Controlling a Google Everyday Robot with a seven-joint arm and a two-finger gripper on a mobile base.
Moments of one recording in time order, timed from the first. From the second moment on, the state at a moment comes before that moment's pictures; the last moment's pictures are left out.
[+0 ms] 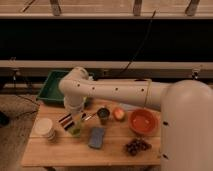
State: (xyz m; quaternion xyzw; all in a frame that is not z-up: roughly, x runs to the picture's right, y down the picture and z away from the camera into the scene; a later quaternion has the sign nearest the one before) arm -0.163 0.161 0.742 -0.32 -0.22 -0.30 0.87
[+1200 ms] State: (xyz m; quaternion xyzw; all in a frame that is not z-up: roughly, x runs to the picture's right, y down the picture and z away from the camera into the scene) arm -0.156 0.183 0.732 -0.35 -0.22 -0.31 0.85
